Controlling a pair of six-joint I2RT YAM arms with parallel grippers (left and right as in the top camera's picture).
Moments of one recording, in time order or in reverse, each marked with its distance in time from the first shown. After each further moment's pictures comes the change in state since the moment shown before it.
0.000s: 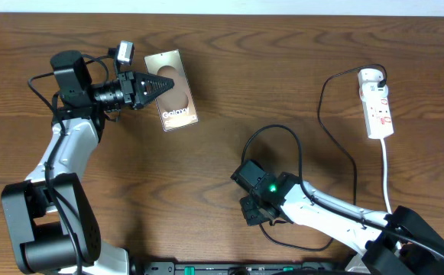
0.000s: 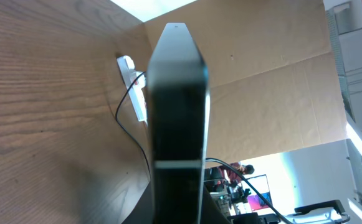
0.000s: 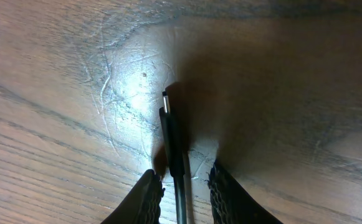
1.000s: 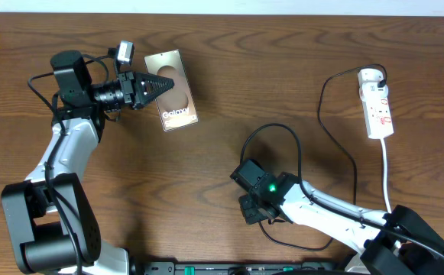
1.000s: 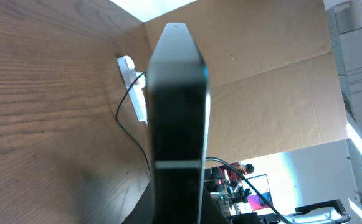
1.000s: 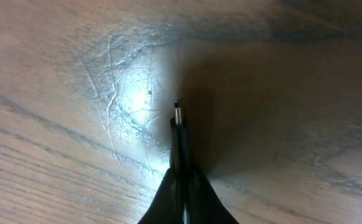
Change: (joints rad) left arm 0.000 0.000 0.000 0.000 0.000 0.001; right arm 0.000 0.006 0.000 0.030 0.014 -0.003
